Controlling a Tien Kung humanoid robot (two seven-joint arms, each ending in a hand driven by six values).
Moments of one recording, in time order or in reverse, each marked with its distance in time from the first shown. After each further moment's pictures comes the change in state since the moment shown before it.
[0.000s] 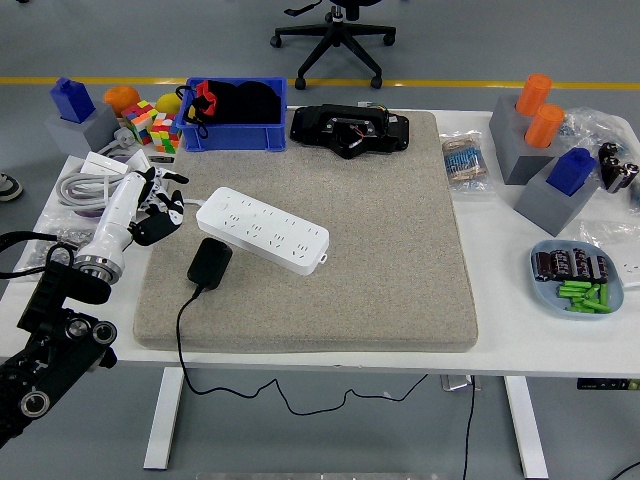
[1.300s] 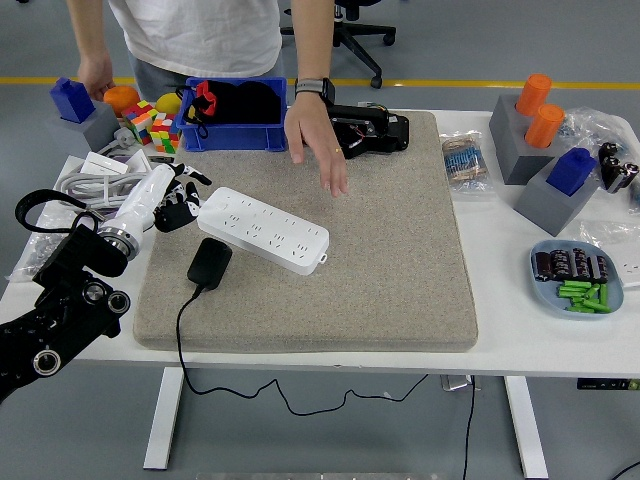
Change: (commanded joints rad) left arm -0.203 0.044 0.190 0.111 -0.038 -0.108 0.135; right arm -0.015 -0.004 0.026 0.002 0.004 -0.003 0.002
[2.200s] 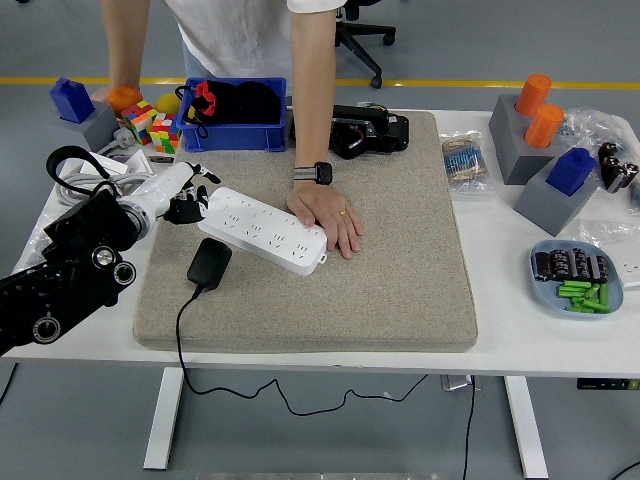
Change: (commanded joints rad) left arm -0.192 0.042 0.180 0.024 -0.030 -0.196 0.195; right arm 0.013 -0.016 0.031 0.001 -0.006 0.001 0.000
